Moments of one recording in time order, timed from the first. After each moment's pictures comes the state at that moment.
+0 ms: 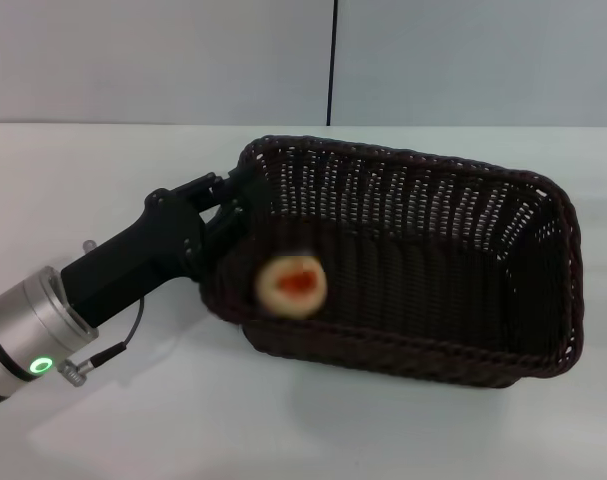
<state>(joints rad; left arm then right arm) -0.48 -2.07 0.06 0.04 2.14 1.74 -0.90 0.34 2.05 -0.22 -0.27 -1.30 -1.37 1.00</state>
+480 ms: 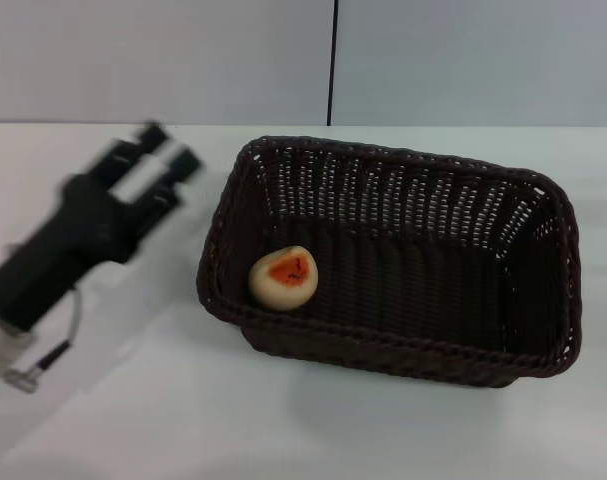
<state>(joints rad) -0.39 -2.06 -0.09 0.03 2.13 1.84 -0.85 0.34 2.05 -0.22 -0.27 -1.30 -1.37 1.00</state>
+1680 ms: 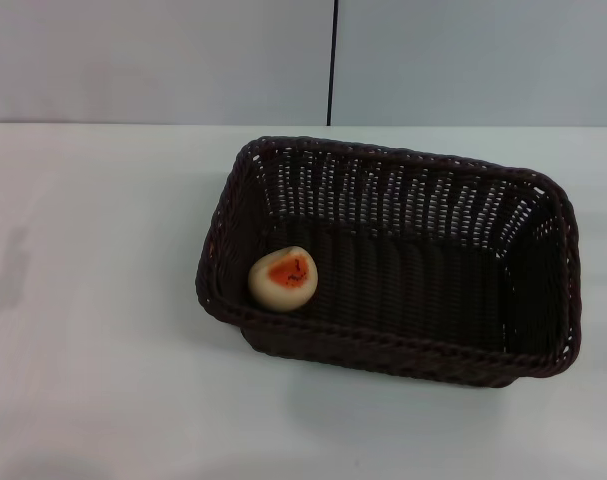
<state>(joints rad) -0.16 -2.06 -0.67 0.02 2.13 1.97 -0.77 0.31 2.06 -0.16 -0.27 -1.21 -1.40 1.01</state>
